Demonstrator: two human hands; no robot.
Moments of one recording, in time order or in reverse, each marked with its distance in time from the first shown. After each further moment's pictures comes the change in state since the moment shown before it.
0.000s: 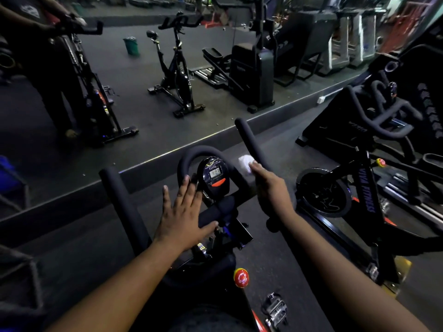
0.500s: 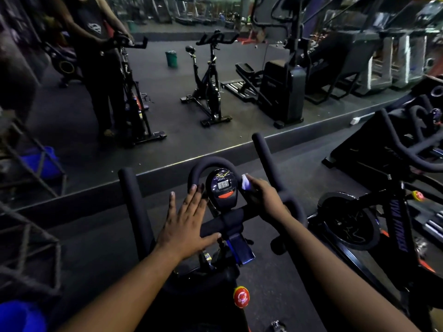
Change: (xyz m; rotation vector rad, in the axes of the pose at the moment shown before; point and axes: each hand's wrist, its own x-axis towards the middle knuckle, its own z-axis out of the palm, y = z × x) left_hand -0.004 0.002 0.005 0.036 0.095 -0.047; right_hand 0.045 0.006 0.014 0.369 -0.321 0.012
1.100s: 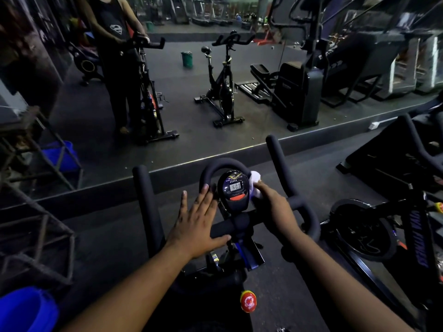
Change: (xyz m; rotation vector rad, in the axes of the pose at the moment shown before) left_hand 0.001 0.000 -0.002 -0.020 -0.022 0.006; right_hand -0.011 0.008 0.023 -0.069 0.098 -0.120
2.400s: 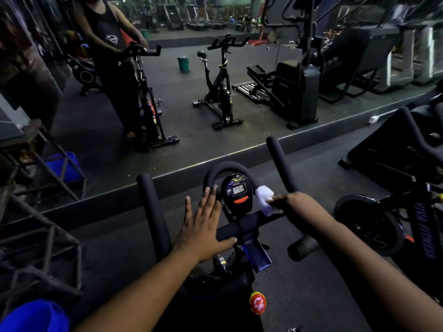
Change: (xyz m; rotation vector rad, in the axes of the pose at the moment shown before) left_hand 0.003 0.001 -0.010 -0.071 -0.155 -0.046; right_hand 0.004 0.004 -0.060 -0.548 -0.338 -0.139
